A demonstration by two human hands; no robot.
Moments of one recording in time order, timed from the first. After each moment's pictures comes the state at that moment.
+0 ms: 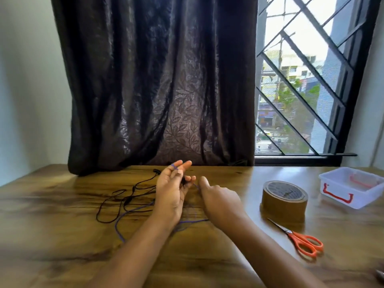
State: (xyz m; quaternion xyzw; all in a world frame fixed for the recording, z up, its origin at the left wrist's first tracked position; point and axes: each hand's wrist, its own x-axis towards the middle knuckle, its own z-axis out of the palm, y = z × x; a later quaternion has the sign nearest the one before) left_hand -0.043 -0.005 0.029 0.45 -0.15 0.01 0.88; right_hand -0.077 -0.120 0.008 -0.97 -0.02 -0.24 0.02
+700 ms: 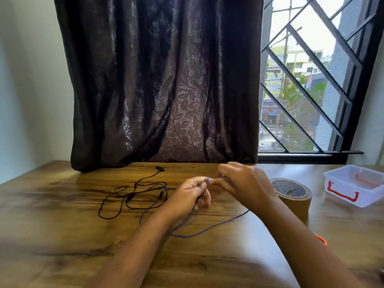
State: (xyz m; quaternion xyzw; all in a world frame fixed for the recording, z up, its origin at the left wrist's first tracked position) left_hand -0.045 -0.007 0.015 0.69 -0.32 -0.14 0.63; right_hand -0.086 -0.177 0.035 -0.89 -0.14 -0.42 0.03
